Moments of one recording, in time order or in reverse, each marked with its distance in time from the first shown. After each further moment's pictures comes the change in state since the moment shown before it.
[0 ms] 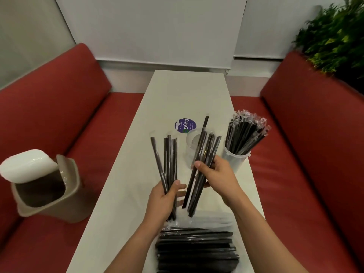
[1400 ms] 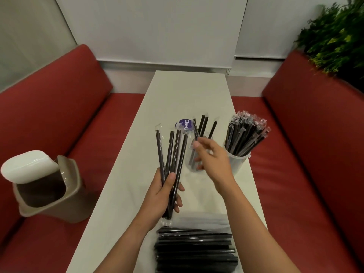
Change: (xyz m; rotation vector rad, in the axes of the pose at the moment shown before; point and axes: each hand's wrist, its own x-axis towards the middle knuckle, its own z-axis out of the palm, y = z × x) left_hand -0.007 0.026 -0.007 -0.001 -0.171 0.155; right_hand 0.023 -0.019 0.007 0.089 0.082 -0.058
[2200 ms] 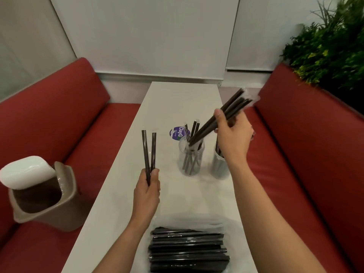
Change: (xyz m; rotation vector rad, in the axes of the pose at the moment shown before) left_hand 0.002 -0.003 0.001 0.135 0.367 0.089; right_hand 0.024 -0.063 -0.048 -0.085 0.483 -0.393
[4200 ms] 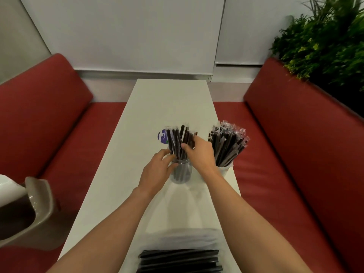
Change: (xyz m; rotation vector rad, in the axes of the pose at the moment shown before) left_hand 0.131 -0.022 0.071 0.862 -0.304 0.591; right_hand 0.019 0.093 0.064 -0.571 -0.447 0.105
